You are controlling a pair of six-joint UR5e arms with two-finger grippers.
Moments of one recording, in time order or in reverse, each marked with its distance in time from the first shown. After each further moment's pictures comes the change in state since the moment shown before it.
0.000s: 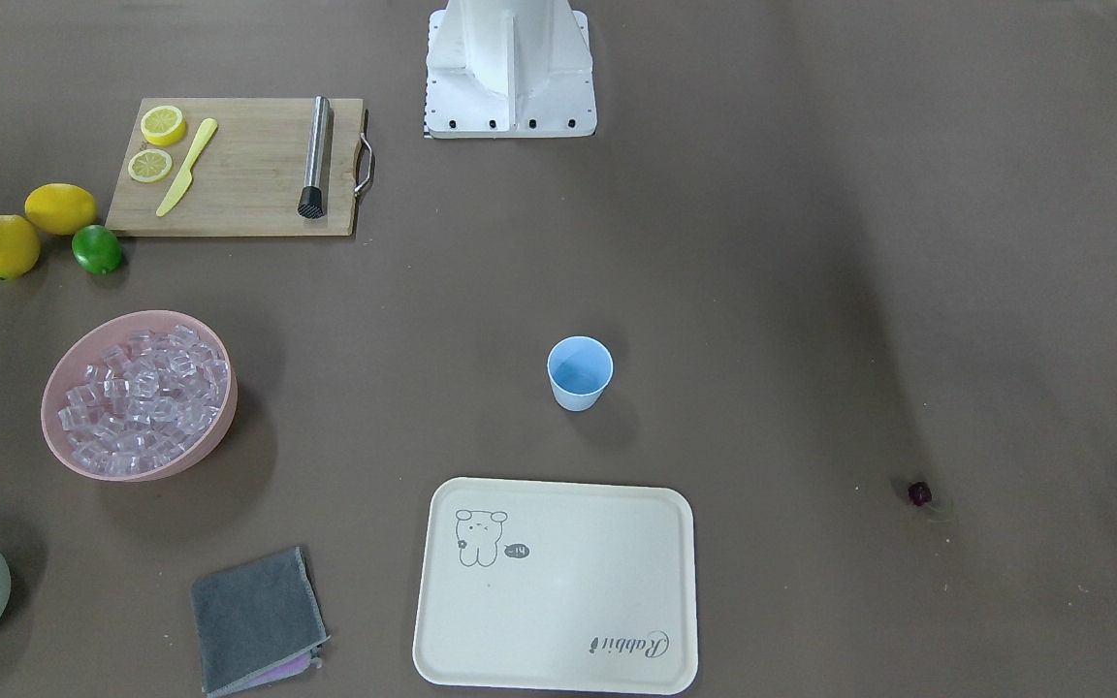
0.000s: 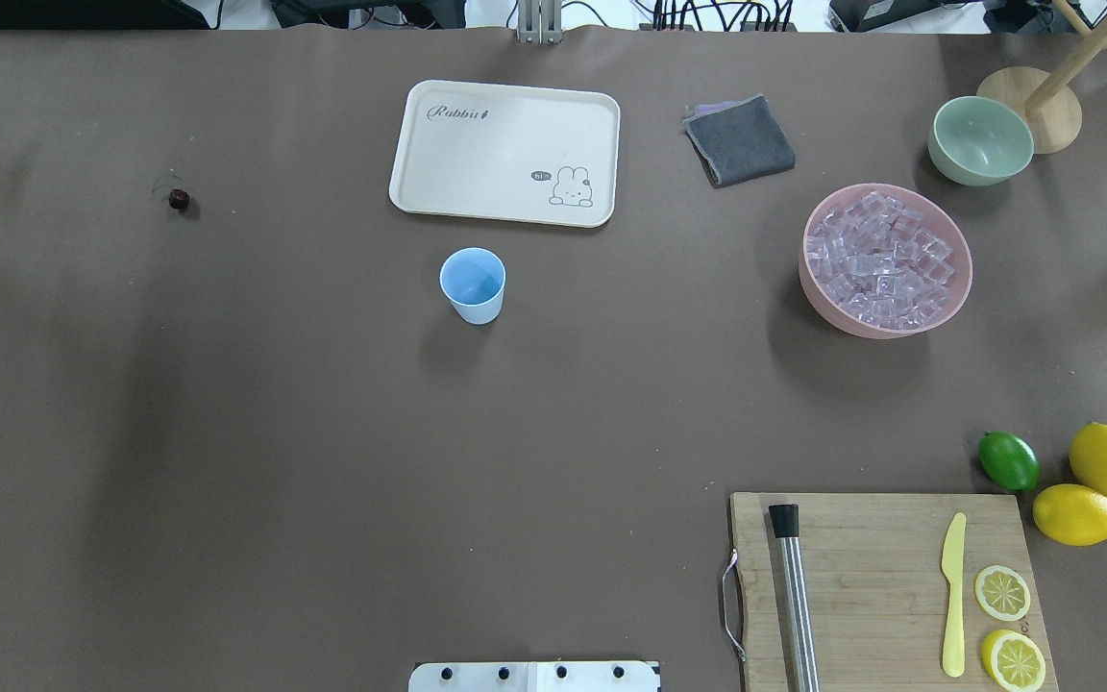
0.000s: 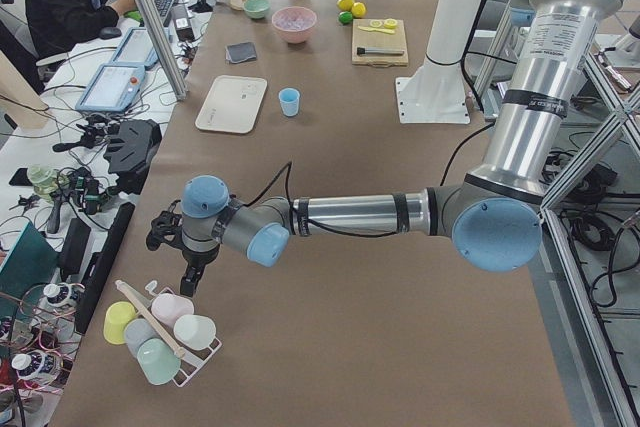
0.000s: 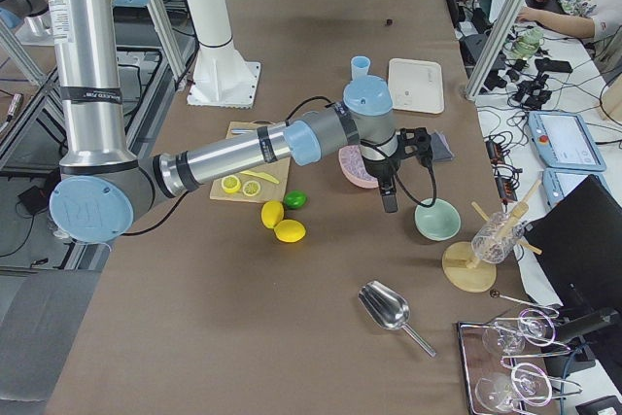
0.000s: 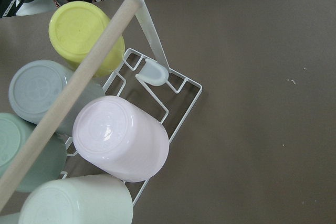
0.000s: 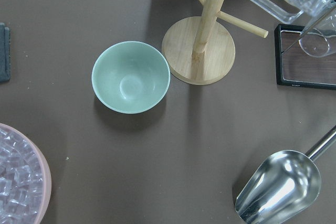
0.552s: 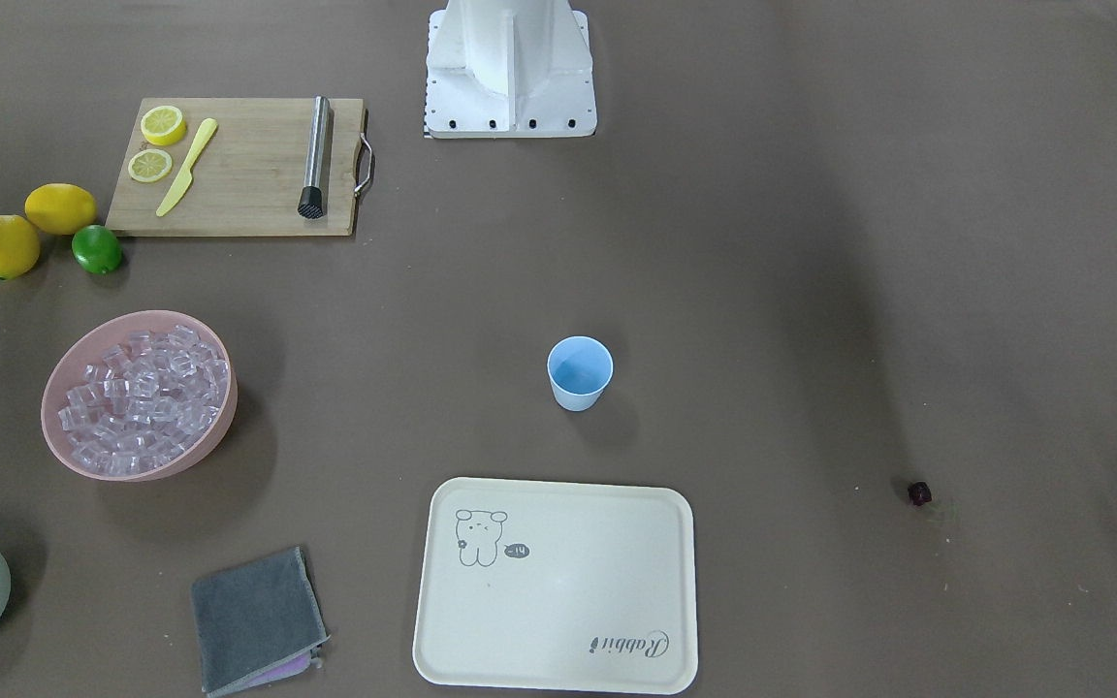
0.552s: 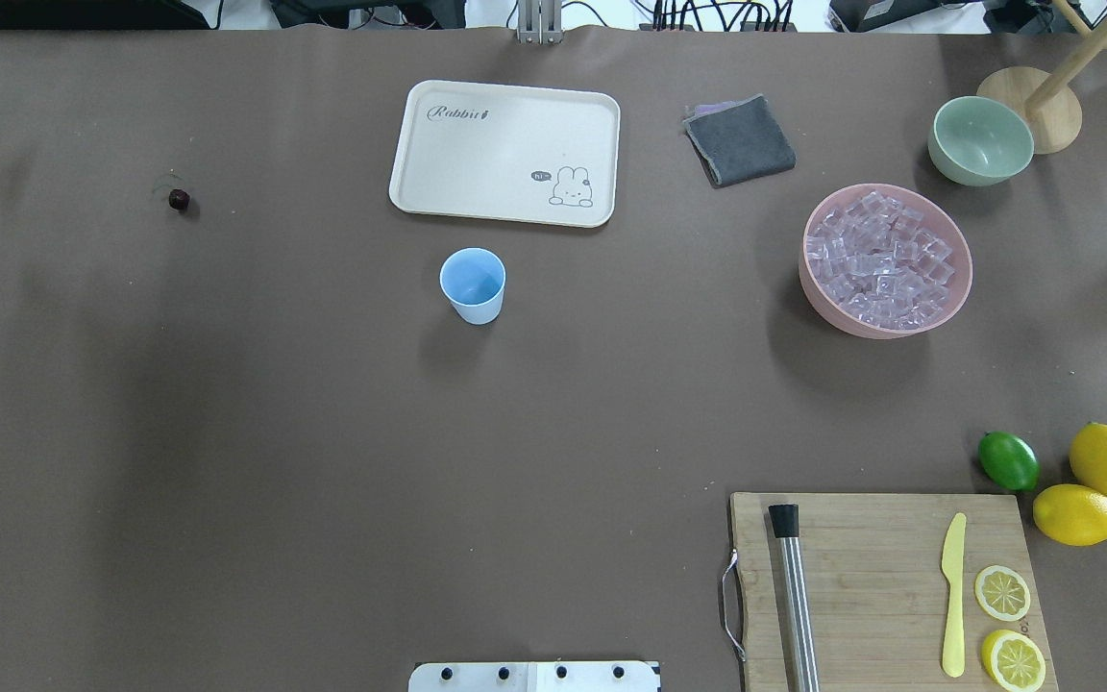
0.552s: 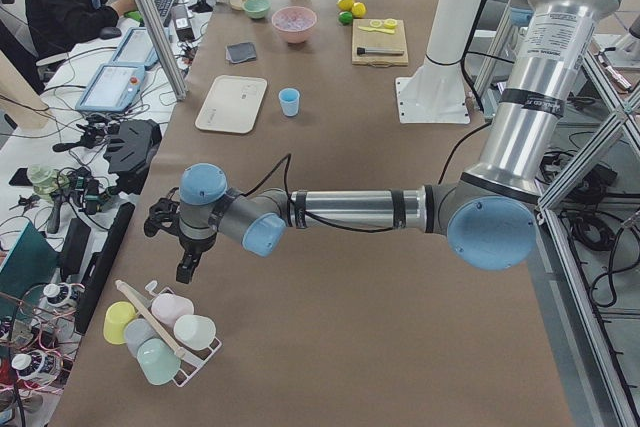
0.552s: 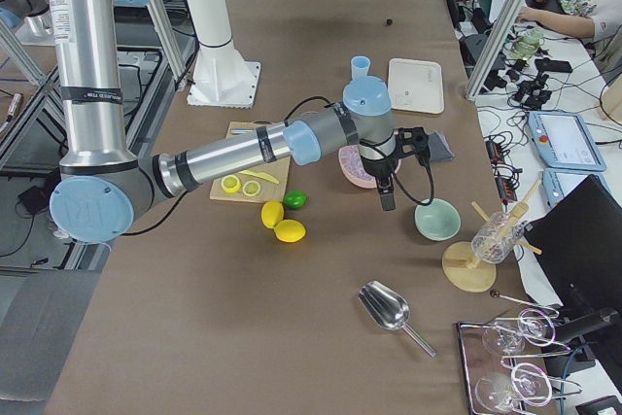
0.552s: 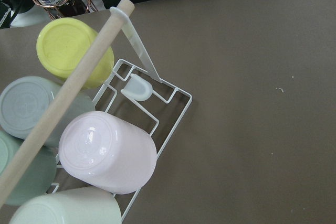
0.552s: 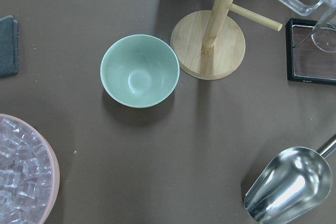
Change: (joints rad) left arm 0.008 -0.009 -0.030 0.002 -0.008 -0.008; right arm -0.013 -0.008 0.006 0.004 0.011 0.000
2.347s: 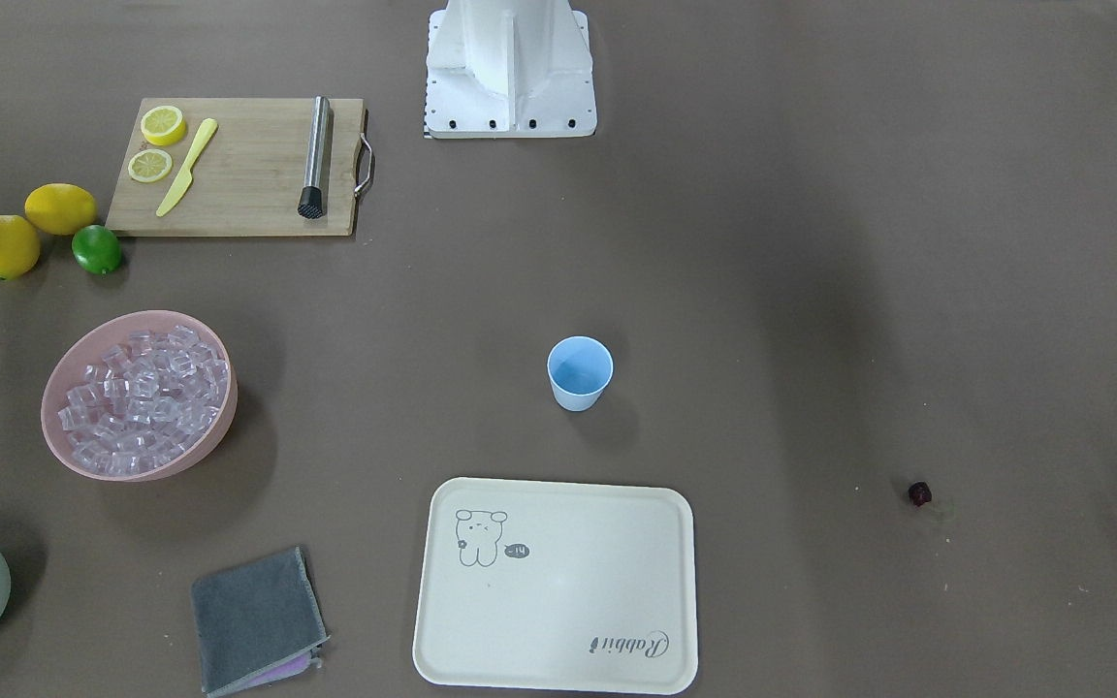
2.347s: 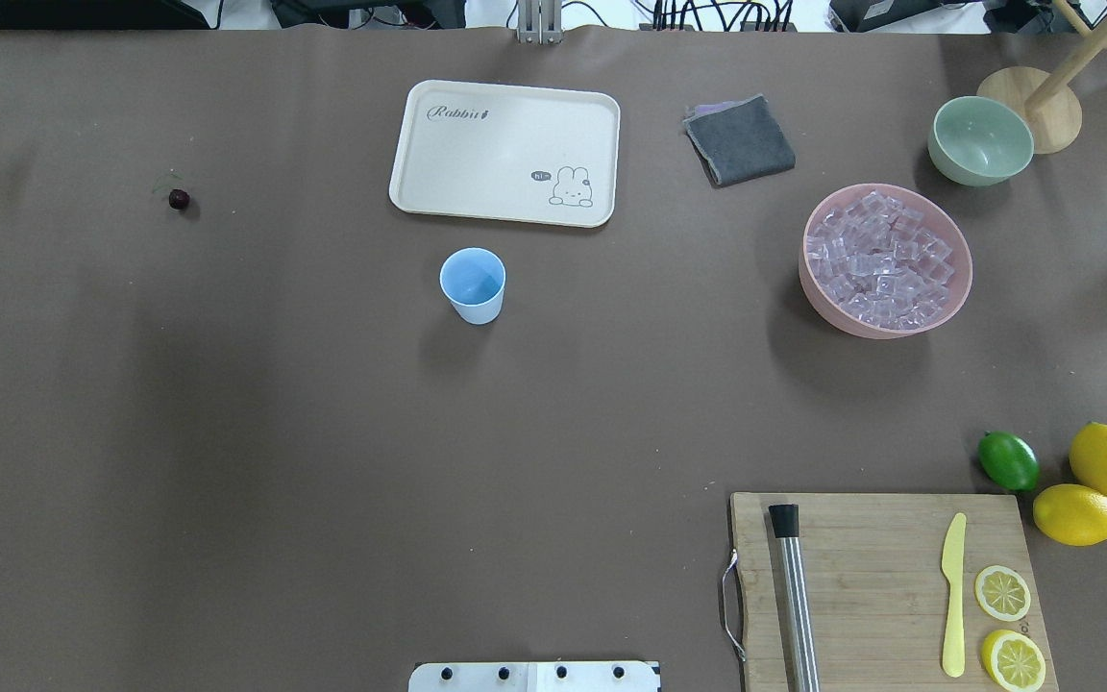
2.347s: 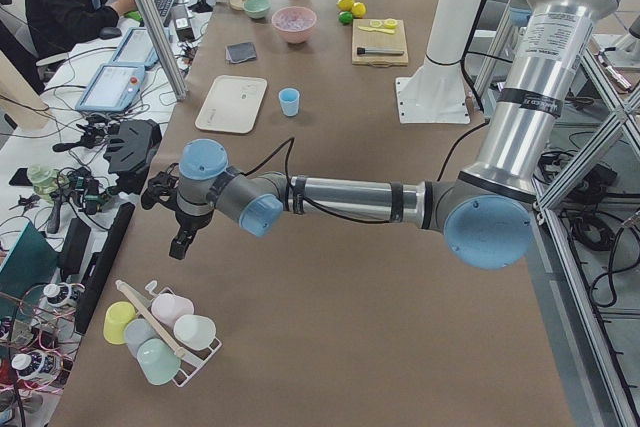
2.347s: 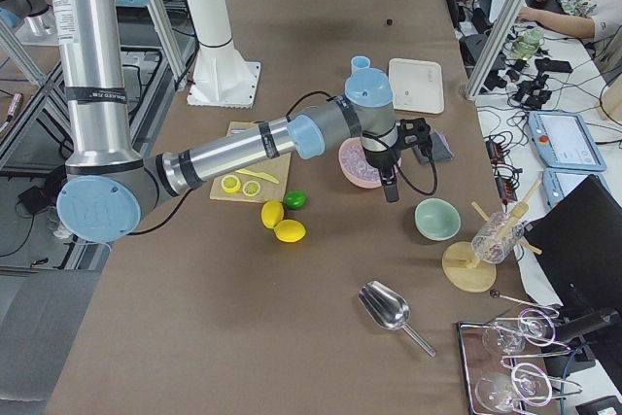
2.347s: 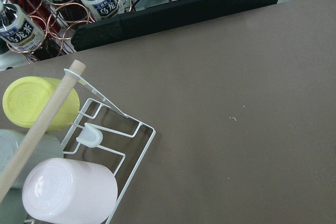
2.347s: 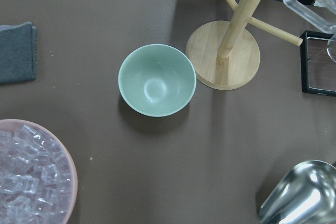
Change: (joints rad) left arm 0.006 -0.011 -0.075 0.009 -0.002 -0.001; right arm -0.043 0.038 0.011 0.007 -0.007 0.037
